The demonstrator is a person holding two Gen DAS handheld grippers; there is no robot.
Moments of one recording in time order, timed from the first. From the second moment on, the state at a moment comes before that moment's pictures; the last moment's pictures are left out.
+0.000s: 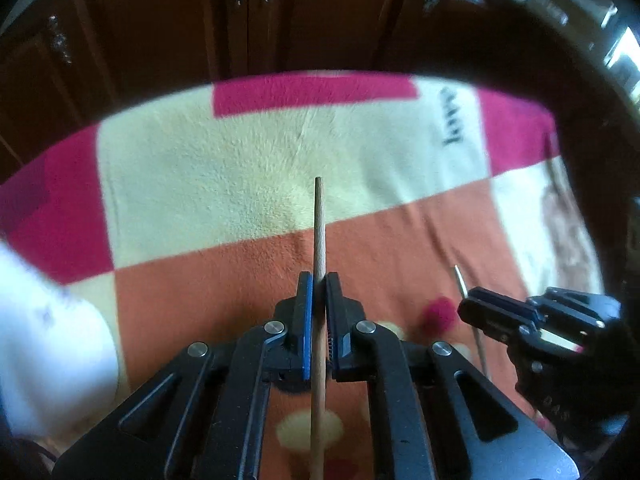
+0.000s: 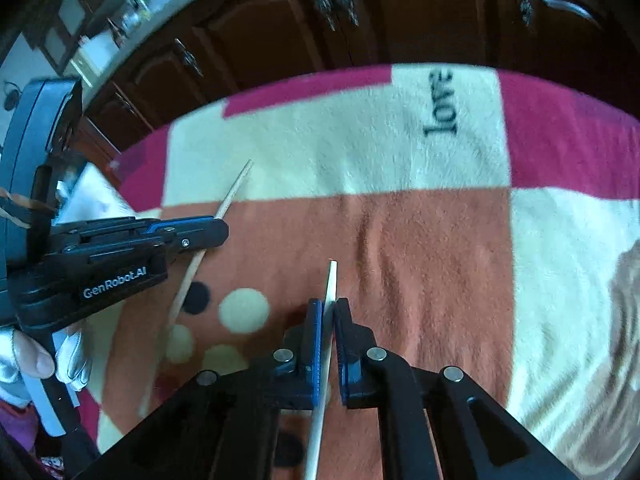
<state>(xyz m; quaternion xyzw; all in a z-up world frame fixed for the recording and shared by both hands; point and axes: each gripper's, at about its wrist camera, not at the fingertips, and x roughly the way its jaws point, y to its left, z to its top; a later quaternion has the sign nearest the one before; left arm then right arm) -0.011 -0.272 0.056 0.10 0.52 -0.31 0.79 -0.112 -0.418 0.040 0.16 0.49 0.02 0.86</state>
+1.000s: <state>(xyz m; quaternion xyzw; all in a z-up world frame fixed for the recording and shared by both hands) -0.124 -0.148 0.211 0.03 0.39 -0.32 0.86 -0.202 -0.339 0.210 0.12 0.31 0.10 0.94</state>
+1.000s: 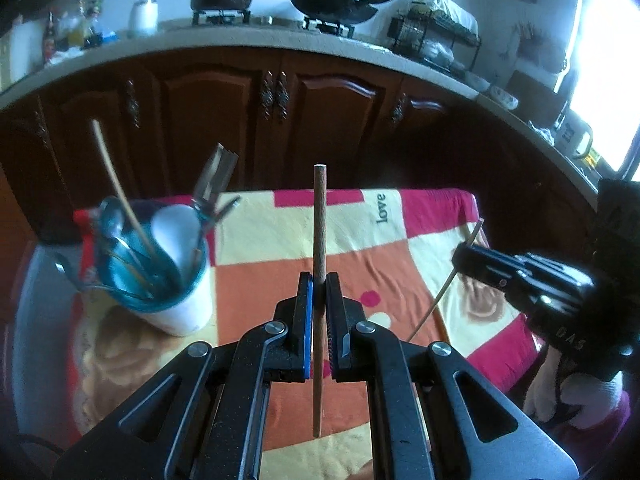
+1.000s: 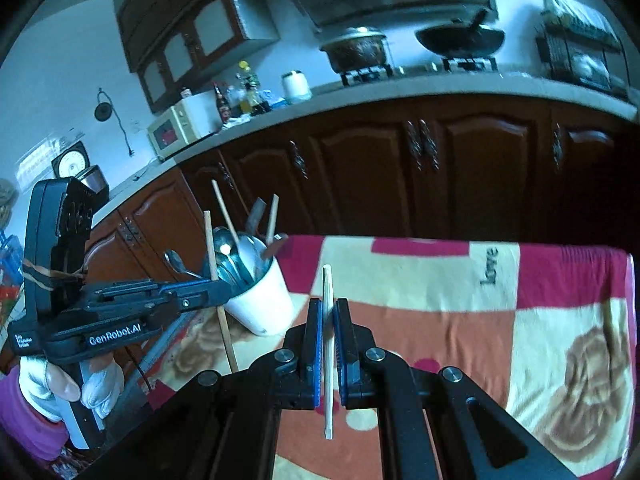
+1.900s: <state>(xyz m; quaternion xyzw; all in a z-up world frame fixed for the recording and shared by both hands) -0.078 -0.052 0.302 -0.03 0.31 -0.26 0.91 -0.147 -0.246 0.299 0.06 0.24 0.16 0.96</state>
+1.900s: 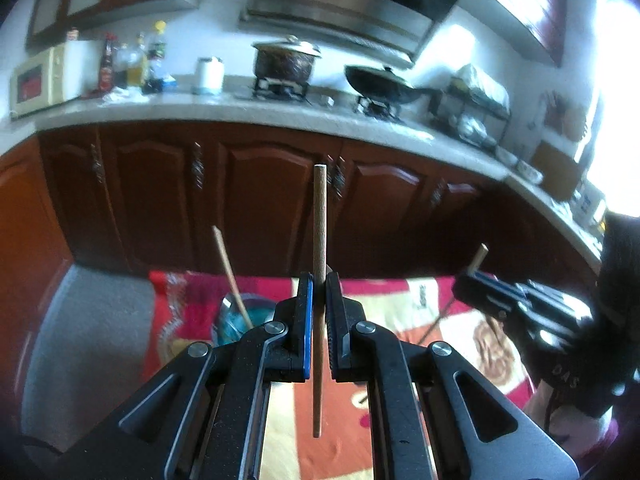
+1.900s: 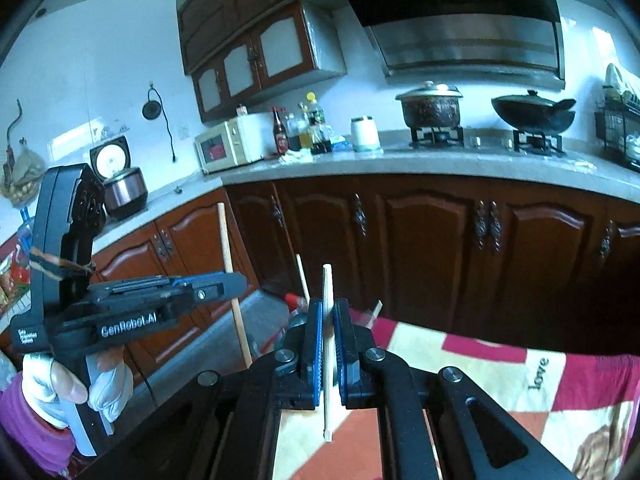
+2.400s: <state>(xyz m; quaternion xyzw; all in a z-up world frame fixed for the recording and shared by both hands) -0.004 -0.038 0.269 -0.05 0.28 -0.18 0.94 -0.077 -0.199 0.274 0.05 0.23 0.15 0.96</state>
